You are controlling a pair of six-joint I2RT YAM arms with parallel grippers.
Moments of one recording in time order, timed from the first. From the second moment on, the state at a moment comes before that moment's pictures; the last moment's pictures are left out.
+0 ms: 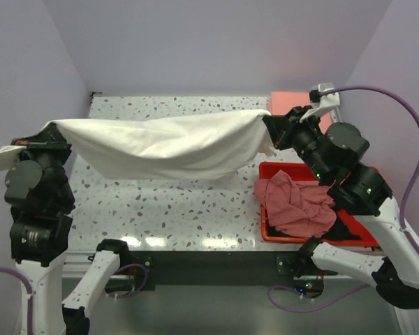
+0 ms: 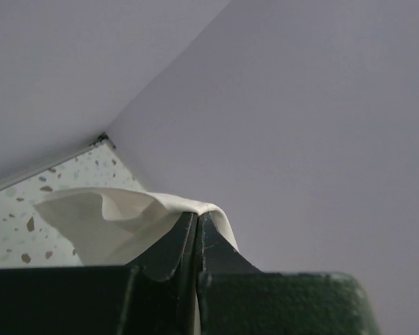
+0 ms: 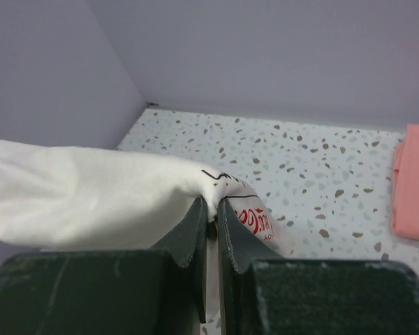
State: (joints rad) left arm -0.11 0.68 1.28 -0.56 -0.62 -0.78; right arm 0.76 0.97 1.42 -0.50 0.37 0.31
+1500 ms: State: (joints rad) left arm 0.17 1.62 1.26 -0.60 -0.38 -0.73; right arm 0.42 1.92 1.63 -0.45 0.02 0.39
